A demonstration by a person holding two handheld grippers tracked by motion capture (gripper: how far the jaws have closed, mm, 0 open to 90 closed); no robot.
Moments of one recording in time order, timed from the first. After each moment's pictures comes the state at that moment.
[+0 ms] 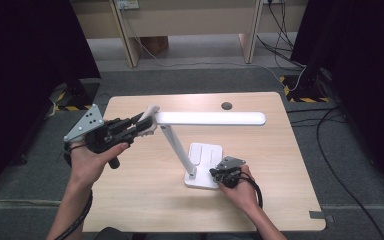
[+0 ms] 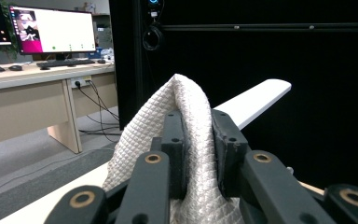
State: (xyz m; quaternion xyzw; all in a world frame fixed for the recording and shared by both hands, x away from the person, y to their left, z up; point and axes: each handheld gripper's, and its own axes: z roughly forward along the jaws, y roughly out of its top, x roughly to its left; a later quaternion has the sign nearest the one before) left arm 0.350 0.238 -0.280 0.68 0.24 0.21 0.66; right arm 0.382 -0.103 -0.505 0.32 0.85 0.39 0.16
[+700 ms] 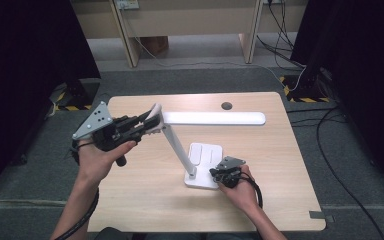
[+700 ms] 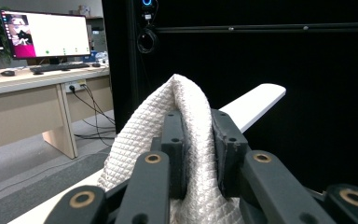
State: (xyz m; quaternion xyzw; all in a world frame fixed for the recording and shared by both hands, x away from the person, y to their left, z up) left arm 0.354 0.221 -0.275 0.68 0.23 0.21 0.66; right arm 0.382 -0.103 -0.505 0.32 0.85 0.39 0.16
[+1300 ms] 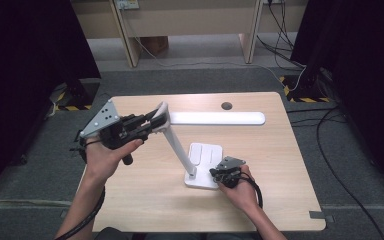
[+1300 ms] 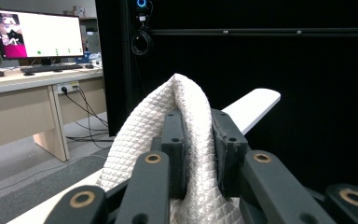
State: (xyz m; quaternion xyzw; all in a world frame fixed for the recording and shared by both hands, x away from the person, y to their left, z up) left arm 0.358 0.209 -0.276 0.68 0.23 0.20 0.67; right arm 0.382 -0.103 -0.505 0.32 0.85 0.39 0.16
